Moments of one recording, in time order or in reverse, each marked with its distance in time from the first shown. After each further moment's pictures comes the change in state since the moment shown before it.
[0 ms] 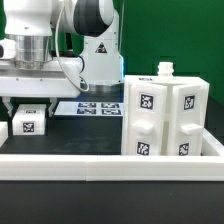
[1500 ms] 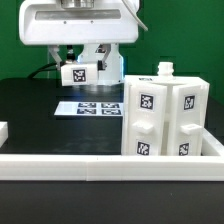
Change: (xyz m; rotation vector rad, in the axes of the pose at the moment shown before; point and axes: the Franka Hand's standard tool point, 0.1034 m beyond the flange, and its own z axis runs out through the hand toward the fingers) arm 0.087 -0.093 -0.115 0.080 0.067 0.137
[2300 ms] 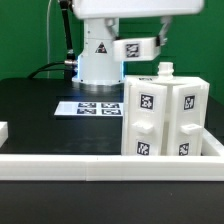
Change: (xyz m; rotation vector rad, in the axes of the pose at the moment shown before) arm 0.048 -0.114 -0.047 0.014 -0.035 0.278
